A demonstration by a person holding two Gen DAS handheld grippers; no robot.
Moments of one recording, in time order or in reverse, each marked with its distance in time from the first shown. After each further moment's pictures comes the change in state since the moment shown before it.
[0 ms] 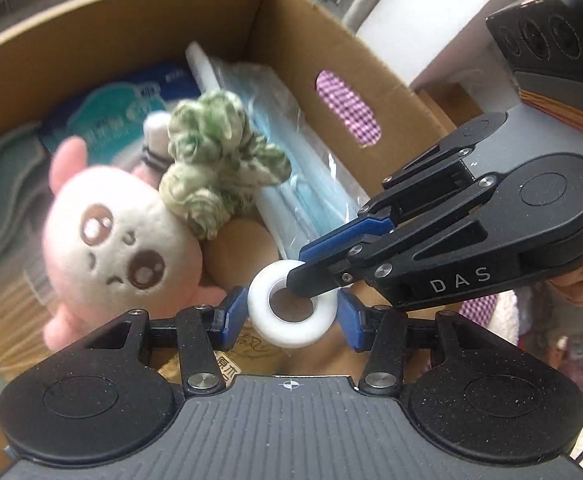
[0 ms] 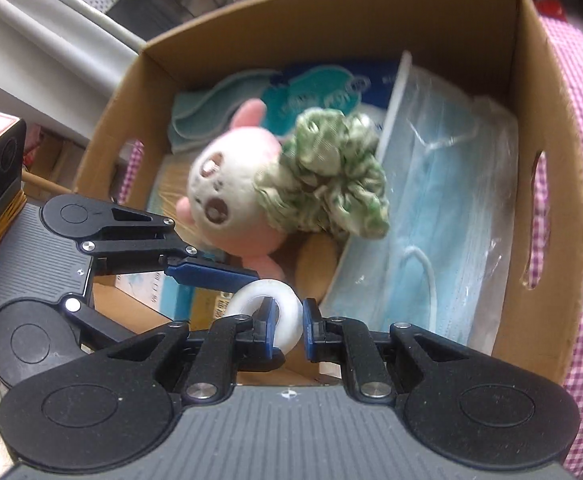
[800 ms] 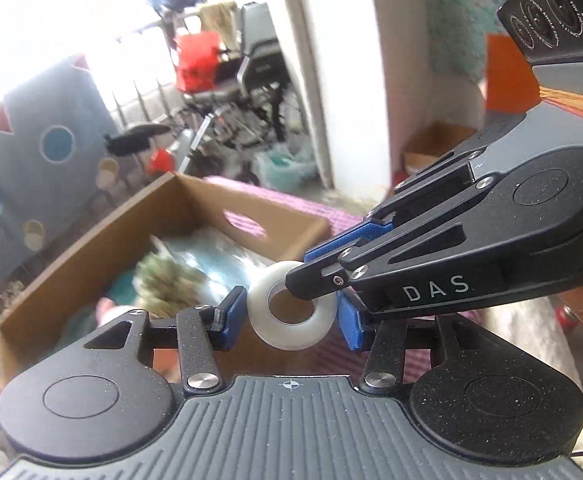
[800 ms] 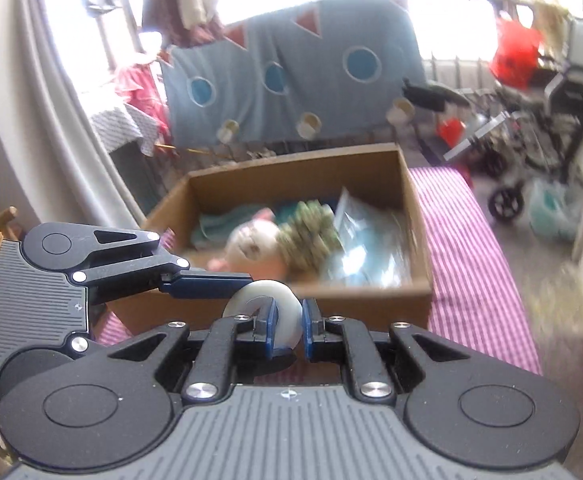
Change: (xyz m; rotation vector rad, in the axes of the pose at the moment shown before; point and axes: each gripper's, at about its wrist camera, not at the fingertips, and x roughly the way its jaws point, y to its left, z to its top) left arm -0.044 -0.169 -0.111 0.487 -0.444 0.323; right arm -0.105 0.079 -0.192 -0.082 -0.711 -0.212
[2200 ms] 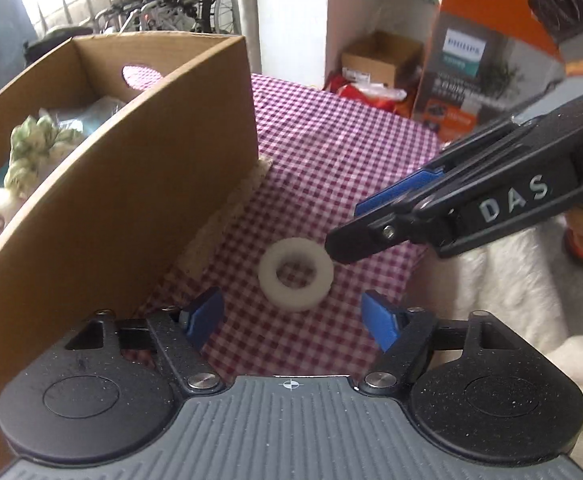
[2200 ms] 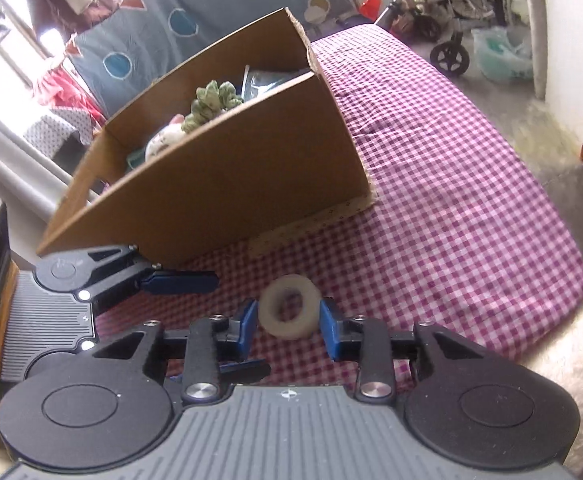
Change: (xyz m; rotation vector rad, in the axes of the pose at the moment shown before) left arm 0.074 -0.007 -0.056 -0.042 0.258 -0.246; right arm 0.036 -0.055 -0.101 0.363 0.229 -0.078
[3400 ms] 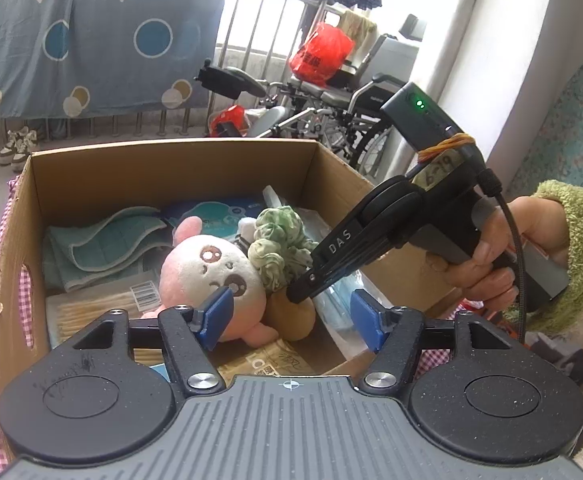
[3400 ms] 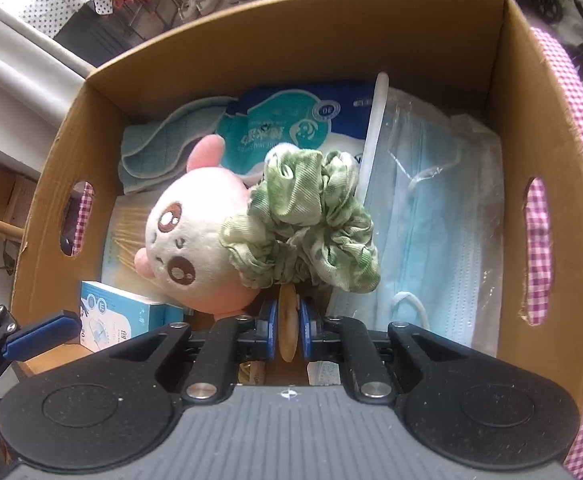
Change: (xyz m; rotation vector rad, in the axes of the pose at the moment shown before) left arm -0.098 0.142 -0.017 -0.518 -0.398 0.142; right arm 0.166 0.107 0.196 -0.253 0.416 0.010
